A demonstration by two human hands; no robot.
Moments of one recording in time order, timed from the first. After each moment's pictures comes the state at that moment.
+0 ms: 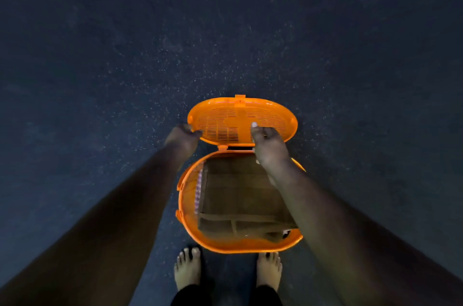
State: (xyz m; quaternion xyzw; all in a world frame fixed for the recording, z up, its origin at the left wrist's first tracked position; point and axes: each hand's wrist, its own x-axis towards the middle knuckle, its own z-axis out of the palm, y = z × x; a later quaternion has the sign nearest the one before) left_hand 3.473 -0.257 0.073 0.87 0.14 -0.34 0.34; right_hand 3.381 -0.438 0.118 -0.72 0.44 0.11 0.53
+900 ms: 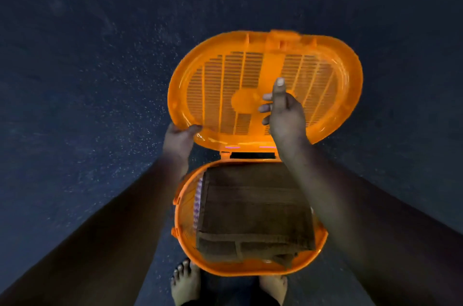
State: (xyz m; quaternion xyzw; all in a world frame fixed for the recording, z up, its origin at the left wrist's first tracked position) left_hand 3.487 -0.272 0.042 0.71 0.29 -0.25 0.59; right_hand 3.456 -0.471 0.098 -0.71 0.41 -0.02 0.57
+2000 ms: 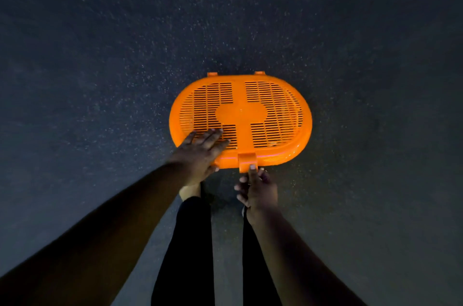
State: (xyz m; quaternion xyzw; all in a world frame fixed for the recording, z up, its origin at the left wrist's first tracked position) left_hand 3.239 -0.201 0.092 0.84 -0.39 -0.37 0.05; right_hand 3.131 -0.337 0.161 -0.38 0.68 0.11 0.63
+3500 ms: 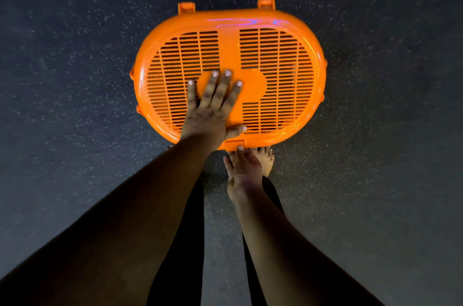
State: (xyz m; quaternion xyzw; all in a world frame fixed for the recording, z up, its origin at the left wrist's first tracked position) left_hand 3.219 -0.278 -0.055 0.91 -0.37 -0.18 0.01; right_hand 3.111 -0.337 -0.013 -0.21 0.72 0.05 0.66
